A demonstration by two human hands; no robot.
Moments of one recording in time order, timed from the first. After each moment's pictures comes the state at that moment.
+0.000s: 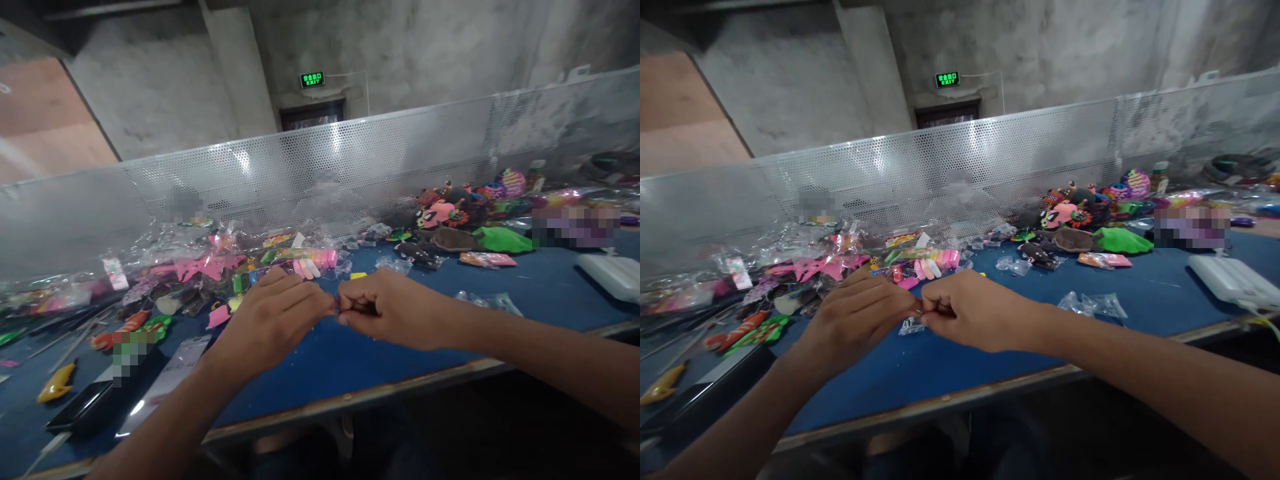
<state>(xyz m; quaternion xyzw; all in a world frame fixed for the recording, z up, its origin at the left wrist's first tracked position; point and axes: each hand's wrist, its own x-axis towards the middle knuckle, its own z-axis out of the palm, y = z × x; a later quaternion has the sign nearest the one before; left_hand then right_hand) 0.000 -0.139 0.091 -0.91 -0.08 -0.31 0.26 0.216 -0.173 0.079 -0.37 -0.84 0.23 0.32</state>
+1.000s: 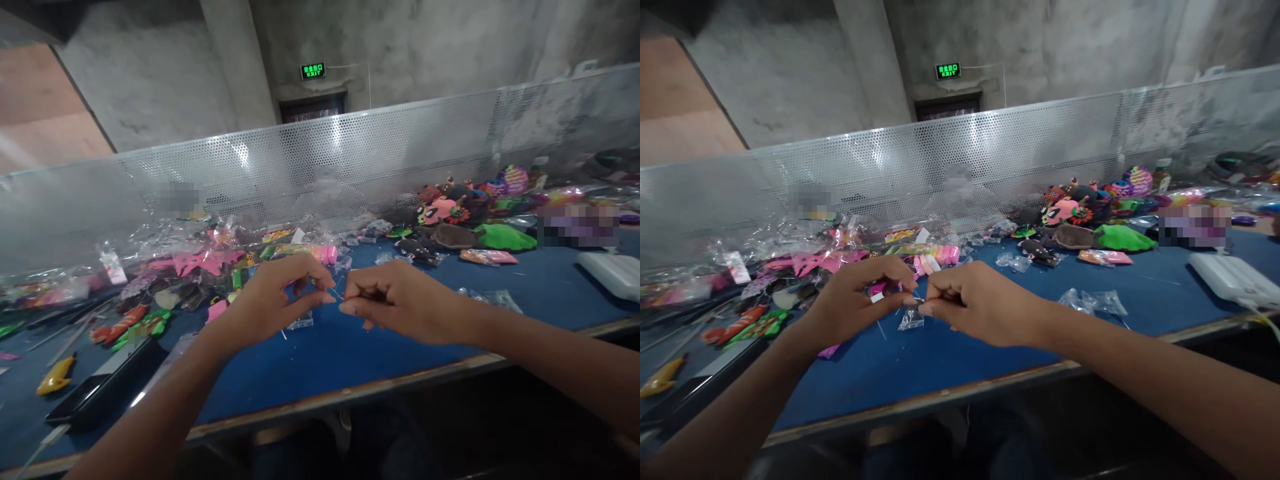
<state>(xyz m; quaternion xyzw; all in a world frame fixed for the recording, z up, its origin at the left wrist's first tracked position) 0.005 -0.121 0.104 -0.93 -0.18 -0.33 -0.06 0.222 -0.177 0.082 -0.38 -0.83 0.21 0.34</state>
